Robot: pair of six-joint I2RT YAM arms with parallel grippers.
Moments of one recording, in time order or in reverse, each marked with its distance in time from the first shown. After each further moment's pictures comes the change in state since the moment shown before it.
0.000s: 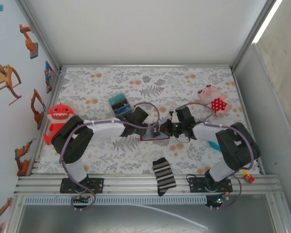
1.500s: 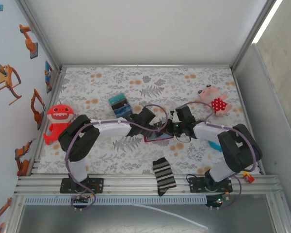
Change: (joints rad) left arm -0.061 0.074 0.082 0.012 0.046 0.110; right arm 0.000 -0.024 0.014 -0.064 0.053 -0.026
